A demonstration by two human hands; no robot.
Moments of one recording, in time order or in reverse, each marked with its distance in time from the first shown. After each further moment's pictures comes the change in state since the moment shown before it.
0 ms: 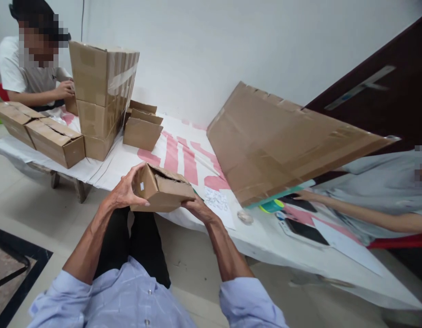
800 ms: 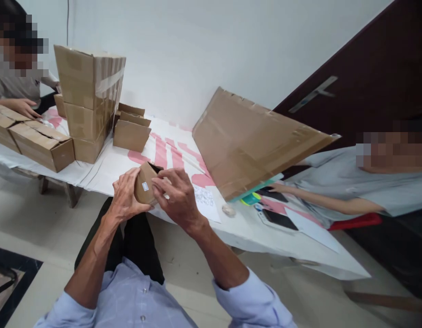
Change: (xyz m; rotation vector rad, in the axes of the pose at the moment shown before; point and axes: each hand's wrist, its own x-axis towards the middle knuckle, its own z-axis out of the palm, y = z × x) left_hand -0.008 0.030 0.044 0.322 0.203 -0.047; right_hand -0.036 -0.183 0.094 -1.016 0.334 -0.860
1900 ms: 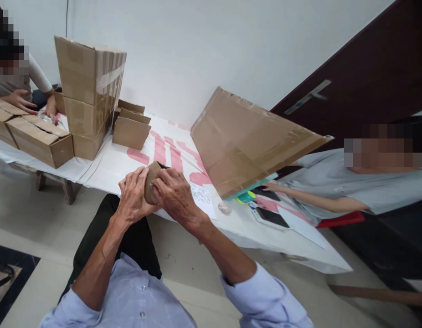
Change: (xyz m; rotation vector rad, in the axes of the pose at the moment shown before) left_hand -0.006 0.027 0.014 0.008 0.046 0.020; right_hand -0.003 0.003 0.005 -0.314 -0.209 -0.160
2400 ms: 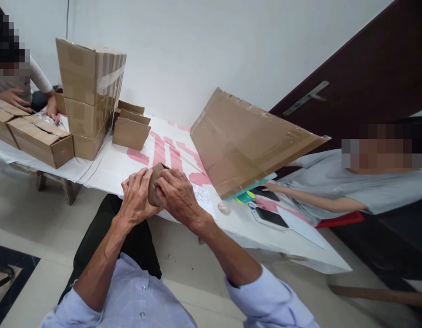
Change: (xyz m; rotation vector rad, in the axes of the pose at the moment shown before) left_hand -0.001 0.013 -0.003 0.075 -0.038 -0.004; right_hand -0.004 0.006 -0.006 0.073 -0.022 0.018
